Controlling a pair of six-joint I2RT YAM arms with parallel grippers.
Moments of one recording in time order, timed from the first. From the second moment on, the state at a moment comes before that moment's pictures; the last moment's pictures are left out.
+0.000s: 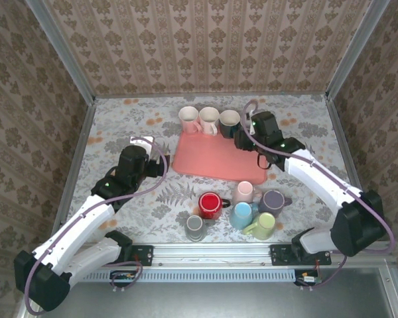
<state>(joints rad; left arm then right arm) -0.59 0.90 0.73 -0.39 -0.30 -0.14 0.47 1.36 1.10 -0.43 0.09 0.30</state>
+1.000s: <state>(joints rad) -1.06 0.98 0.91 -0.80 -0.05 0.04 0.64 1.05 0.92 -0.46 -0.12 0.32</state>
